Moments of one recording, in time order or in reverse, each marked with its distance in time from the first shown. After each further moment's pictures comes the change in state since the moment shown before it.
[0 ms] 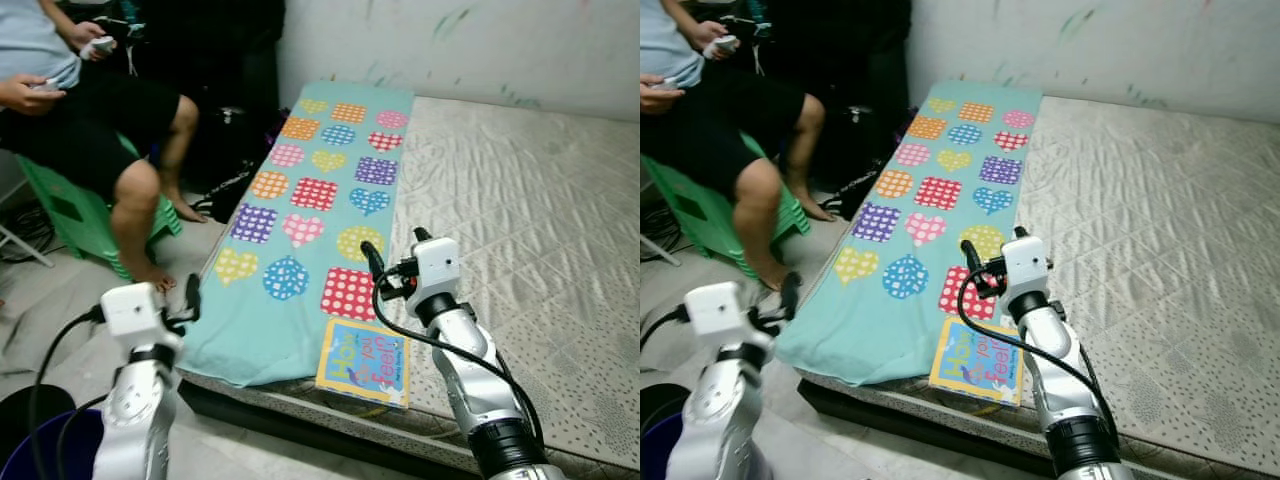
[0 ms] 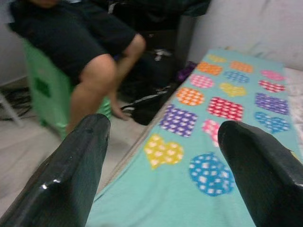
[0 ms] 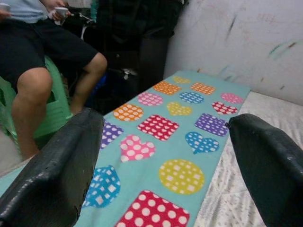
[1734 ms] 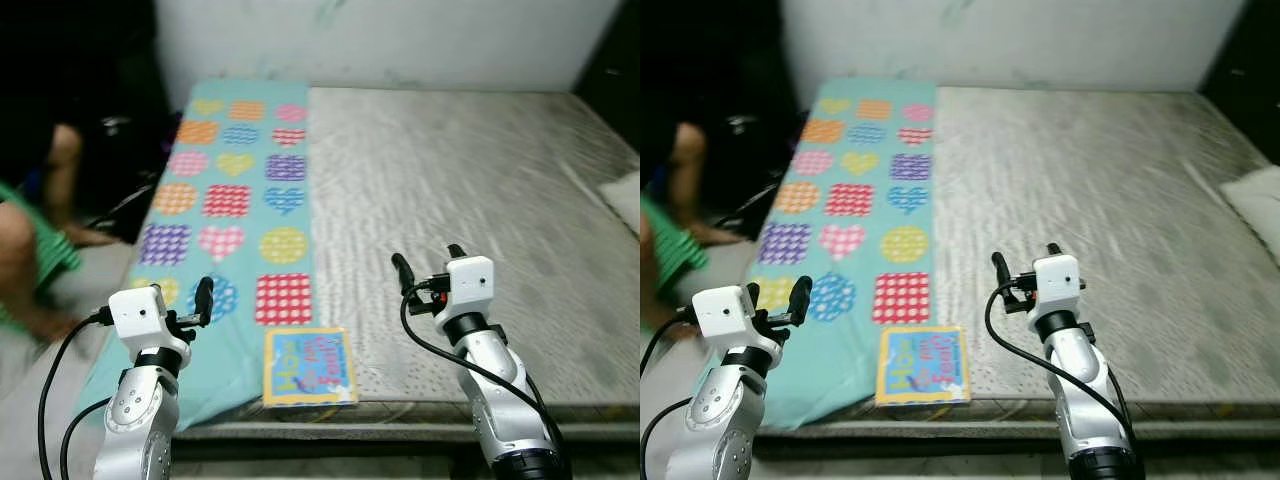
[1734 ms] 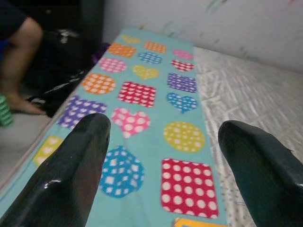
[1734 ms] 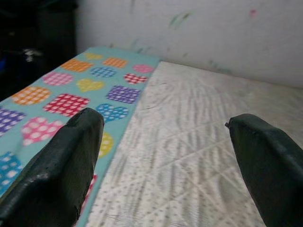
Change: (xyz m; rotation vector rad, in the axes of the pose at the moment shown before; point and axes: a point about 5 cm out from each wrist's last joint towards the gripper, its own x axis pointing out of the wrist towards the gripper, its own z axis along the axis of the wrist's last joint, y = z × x) left arm -0.004 -0.013 0.000 -0.057 0.020 -0.119; right arm -0.028 -0.022 -0.007 0.008 0.027 -0.093
